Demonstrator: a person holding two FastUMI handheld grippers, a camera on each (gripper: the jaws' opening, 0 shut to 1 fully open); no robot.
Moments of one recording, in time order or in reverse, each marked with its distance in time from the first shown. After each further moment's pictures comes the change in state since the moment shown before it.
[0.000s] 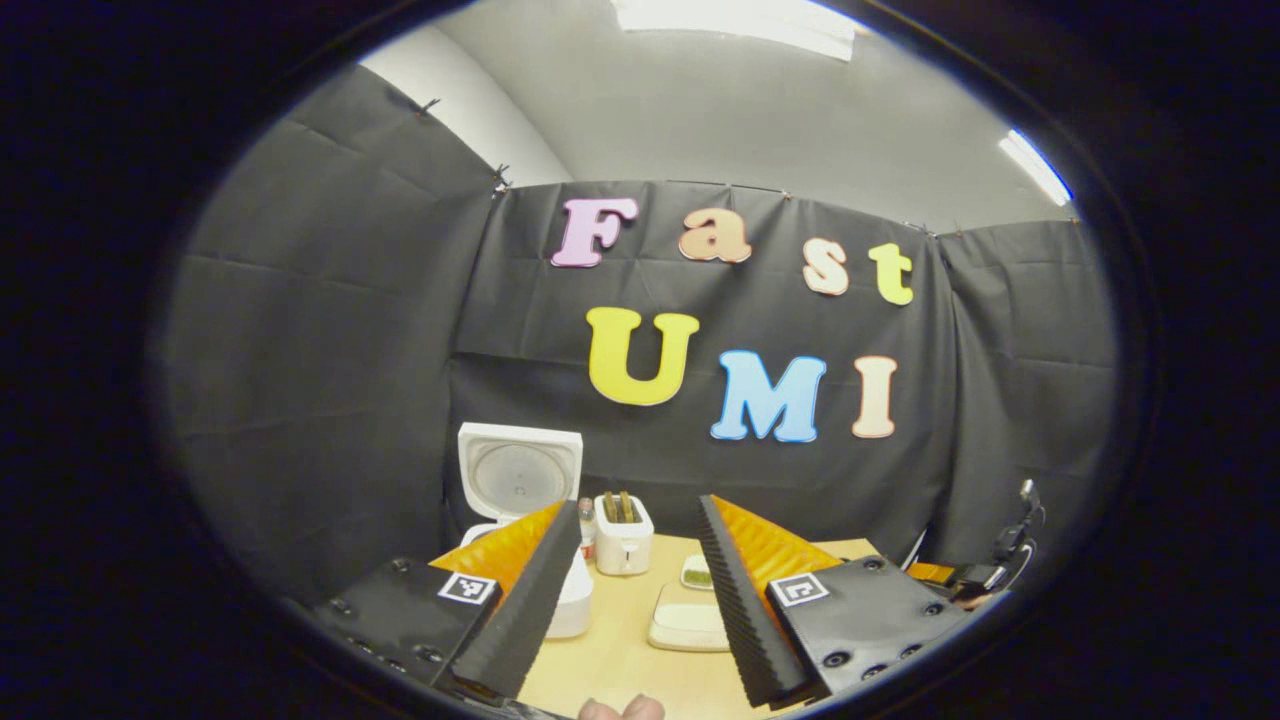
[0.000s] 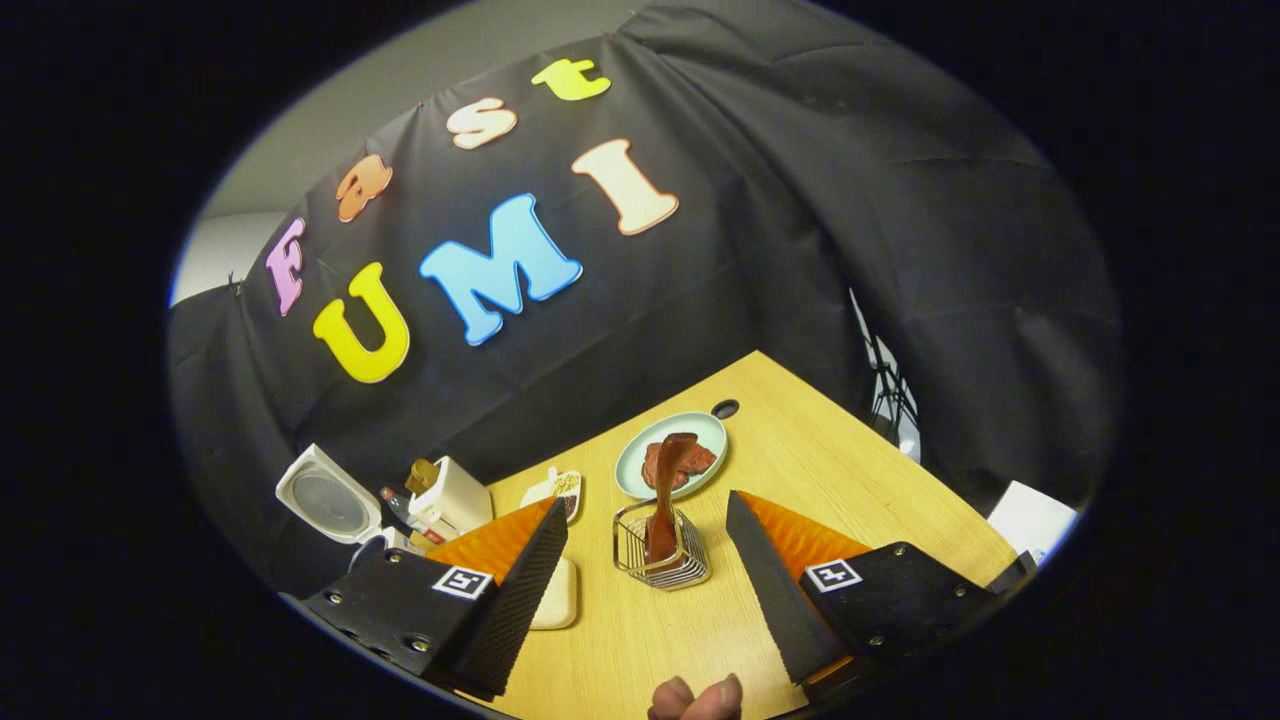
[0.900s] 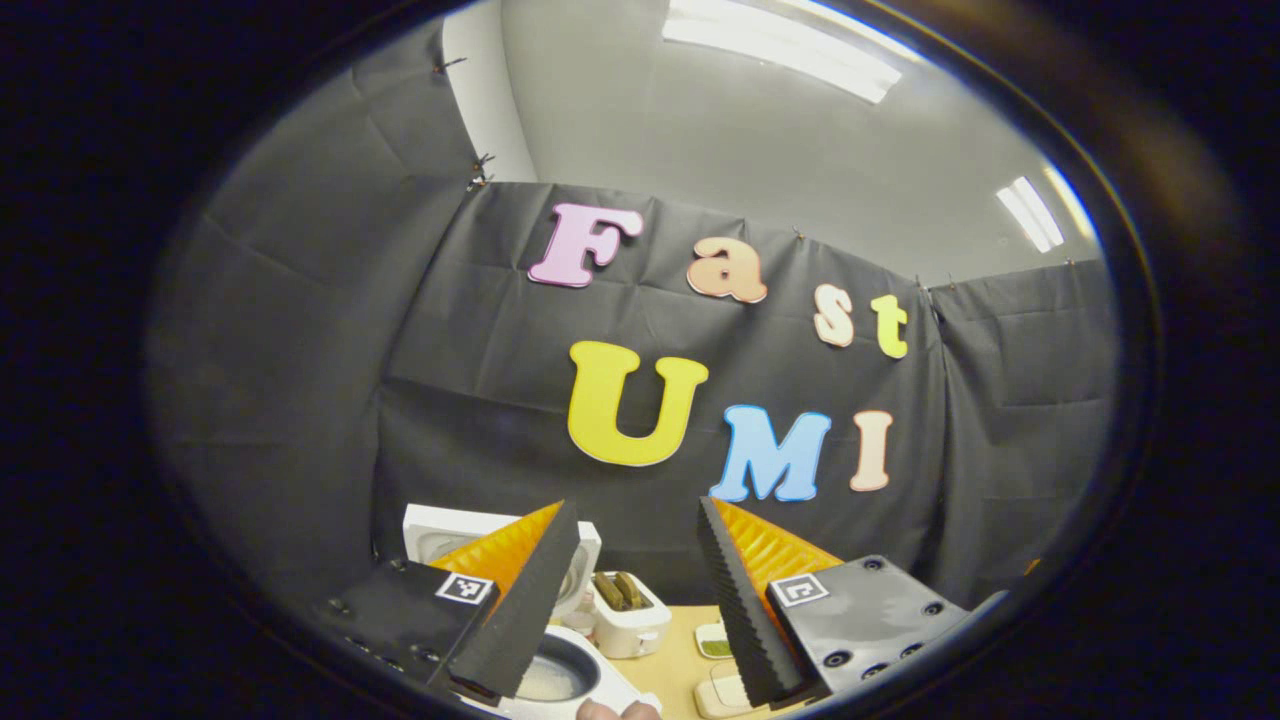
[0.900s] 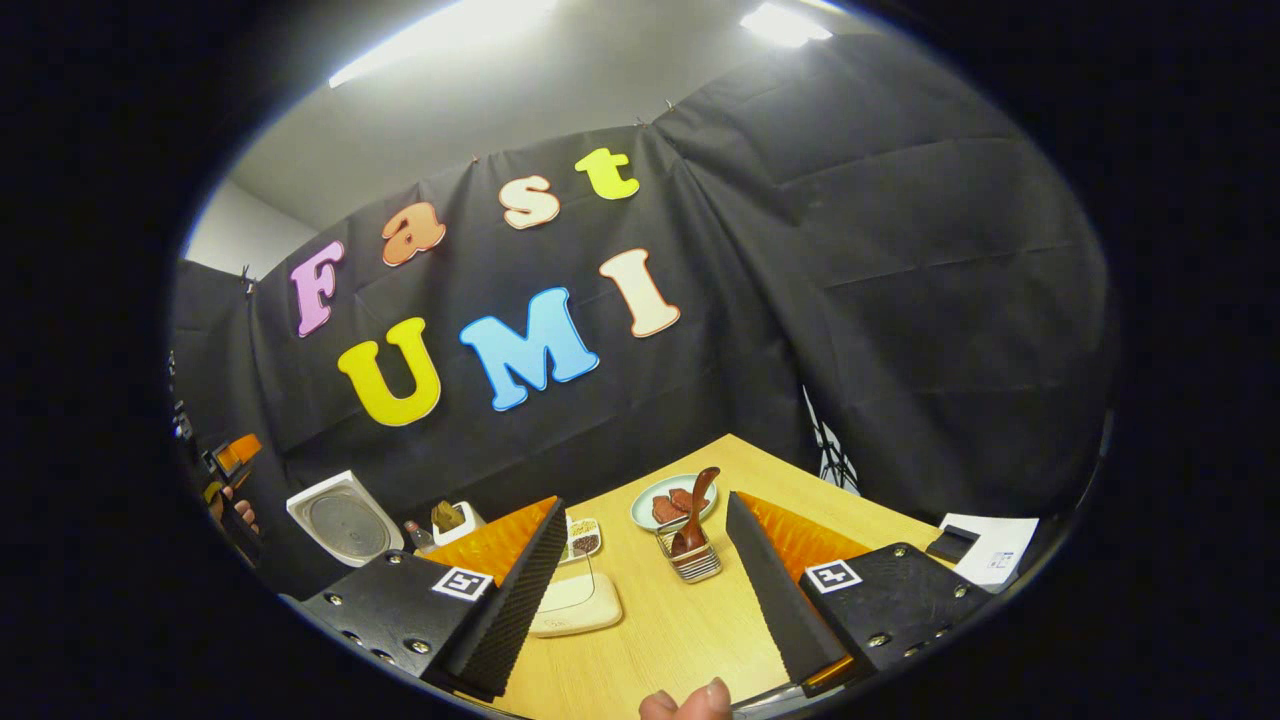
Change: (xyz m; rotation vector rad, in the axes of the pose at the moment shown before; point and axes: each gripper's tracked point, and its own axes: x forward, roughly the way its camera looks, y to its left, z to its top) left arm 0.223 0.143 0.043 -0.085 -0.115 -0.156; right arm -0.144 0.120 -0.019 -0.135 -0.202 -0.156
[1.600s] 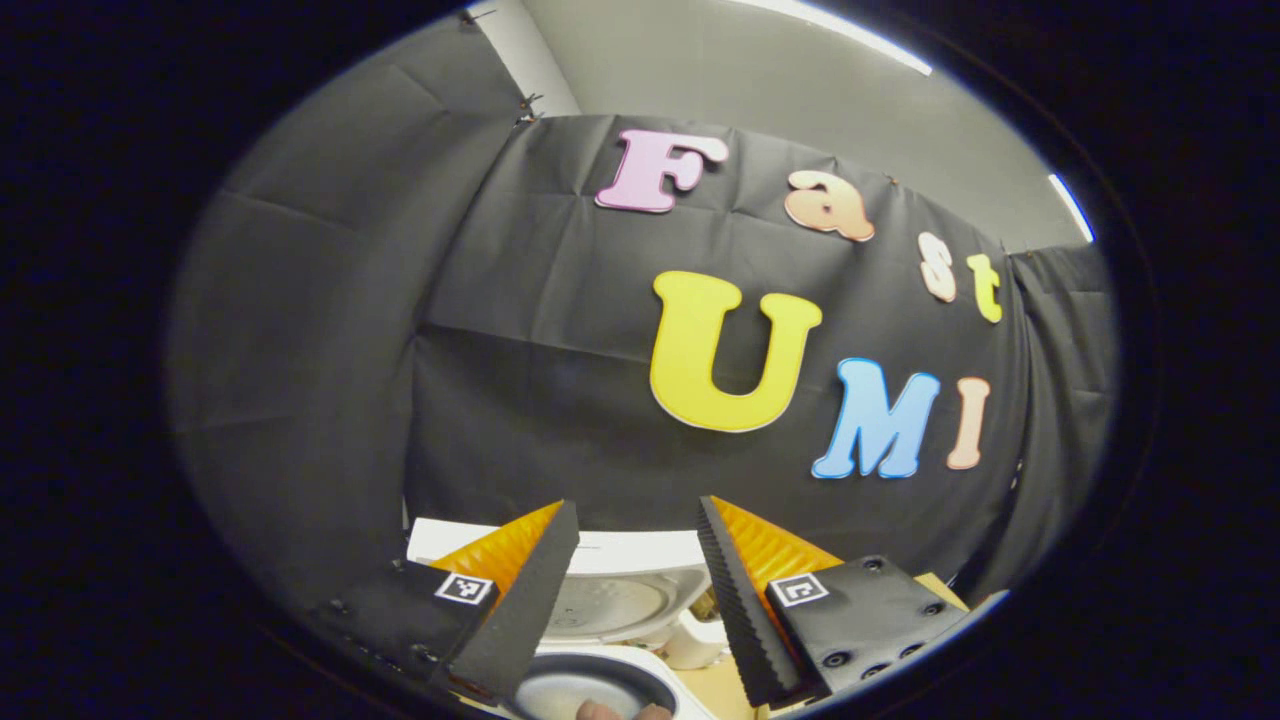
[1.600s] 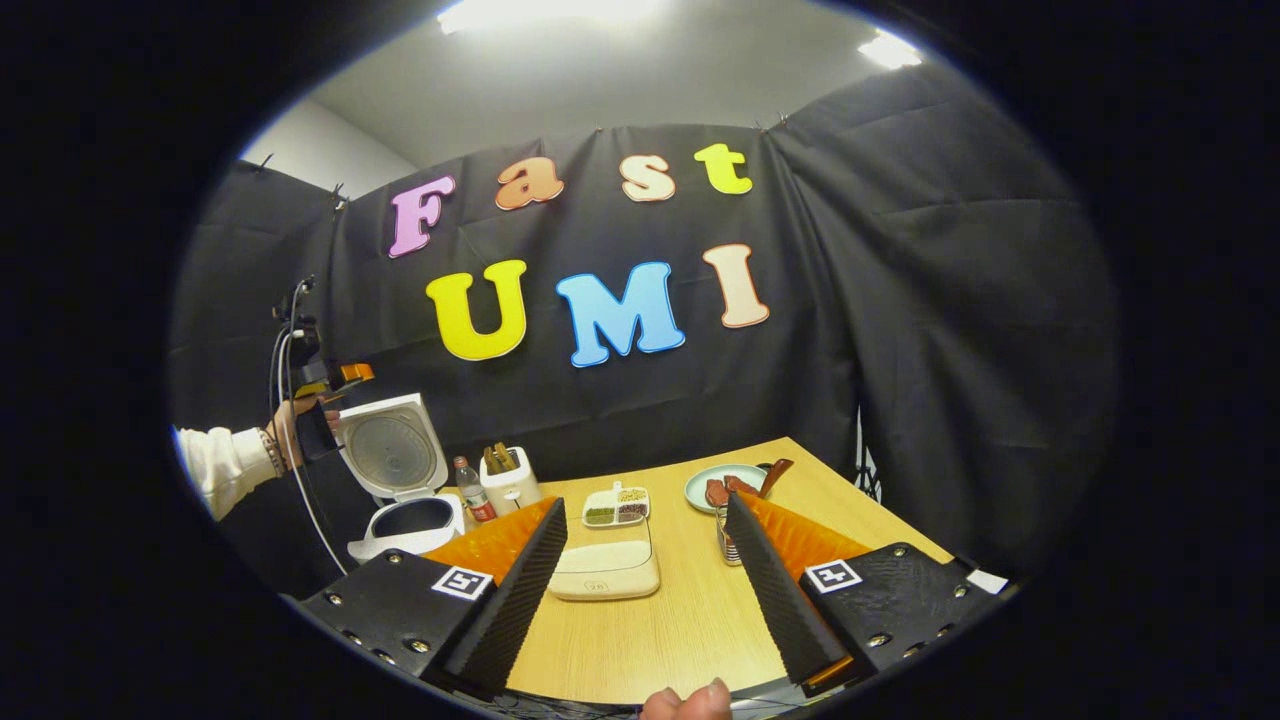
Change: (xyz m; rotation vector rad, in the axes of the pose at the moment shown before) left arm 0.149 0.113 -0.069 0.019 0.168 0.219; right arm -0.043 0.085 -0.024 -0.245 0.030 0.145
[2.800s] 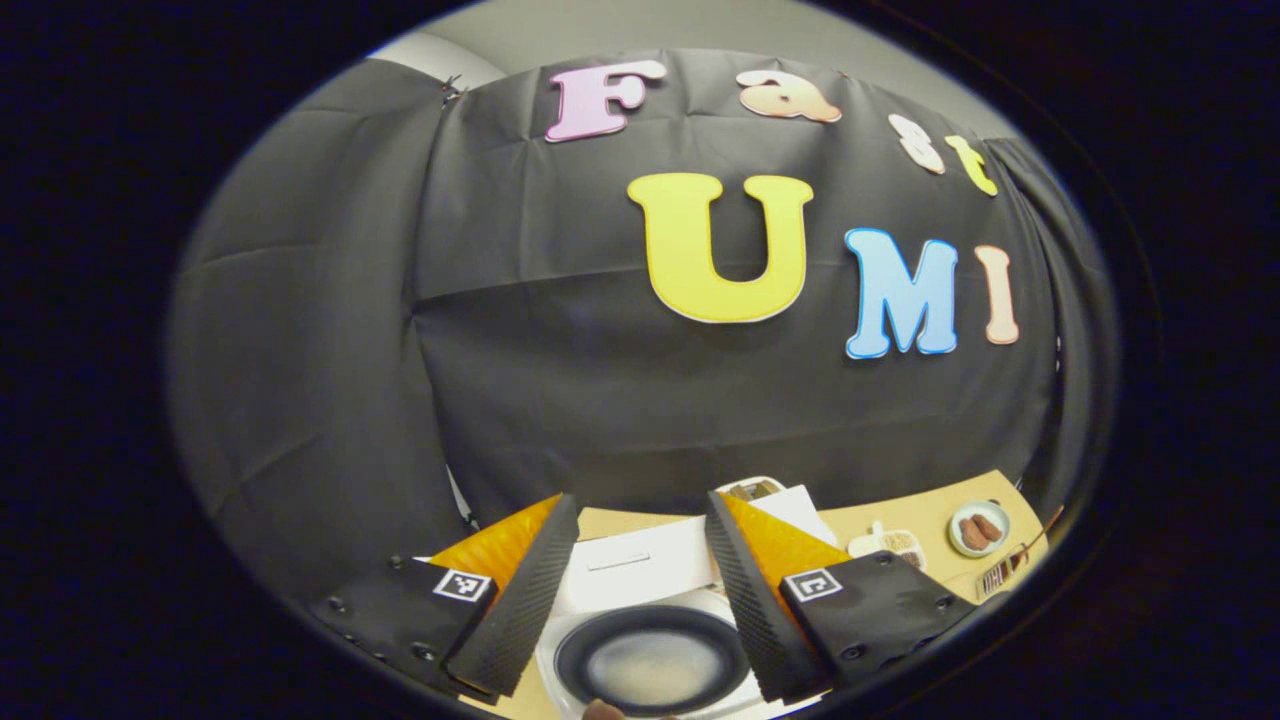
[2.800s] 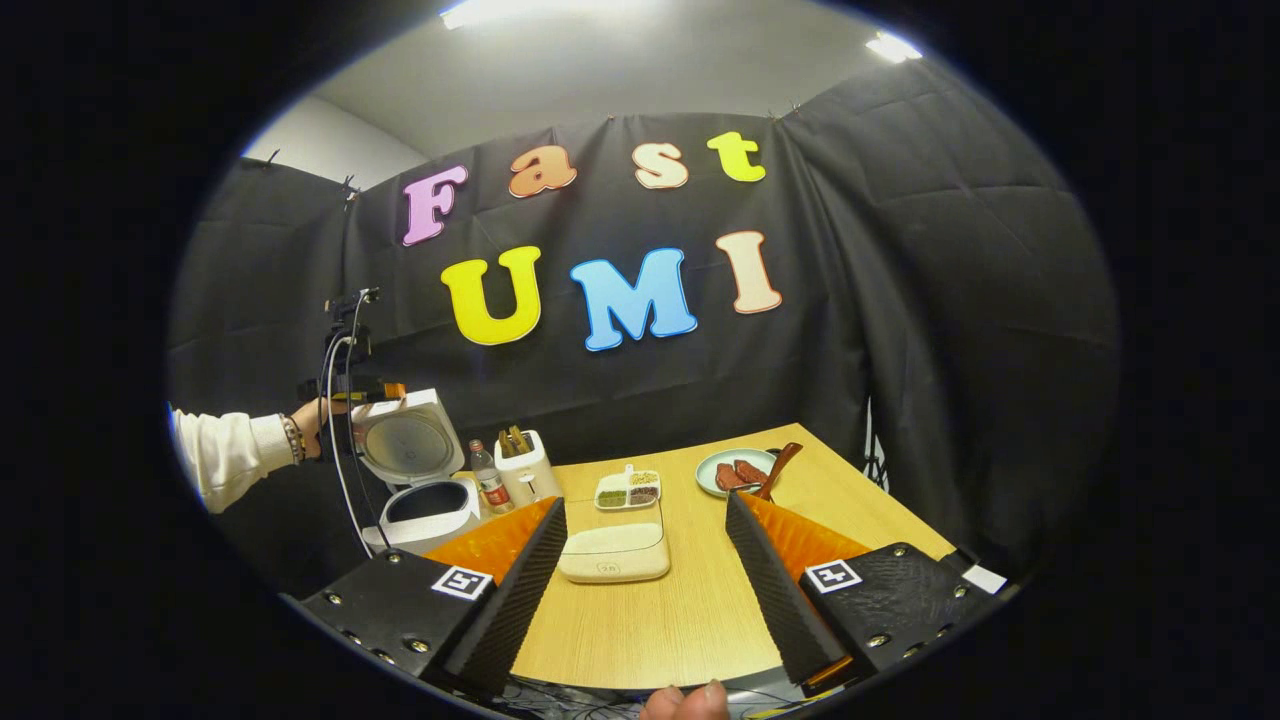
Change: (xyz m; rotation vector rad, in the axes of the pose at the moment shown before) left arm 0.036 -0.003 -0.051 0.251 0.239 0.005; right arm -0.010 0.013 -0.016 0.029 0.046 0.029
